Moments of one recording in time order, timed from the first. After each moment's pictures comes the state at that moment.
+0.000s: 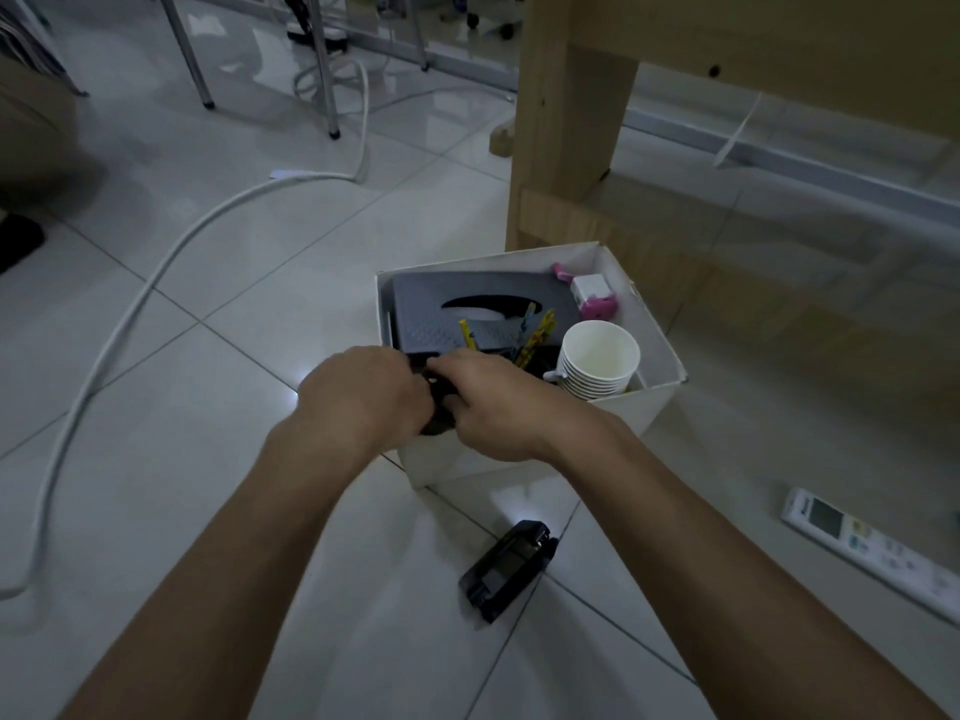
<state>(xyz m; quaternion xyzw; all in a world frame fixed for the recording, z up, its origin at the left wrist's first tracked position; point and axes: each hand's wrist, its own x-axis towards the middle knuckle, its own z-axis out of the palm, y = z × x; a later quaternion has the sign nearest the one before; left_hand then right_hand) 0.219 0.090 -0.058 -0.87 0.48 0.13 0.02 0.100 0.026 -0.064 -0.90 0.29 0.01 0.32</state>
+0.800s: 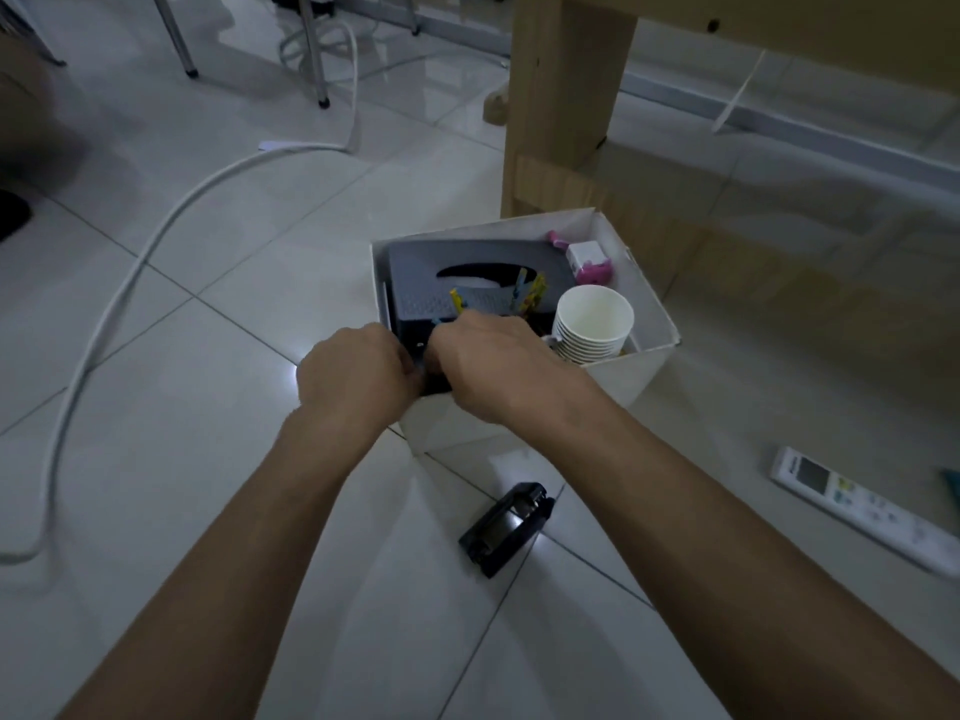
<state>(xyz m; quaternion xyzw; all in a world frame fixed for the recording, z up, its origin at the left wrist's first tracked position) 0.224 0.100 -0.086 -0.89 0.45 0.09 -0.05 0.109 0.041 -0.038 -0.95 0.29 0.08 0.07</state>
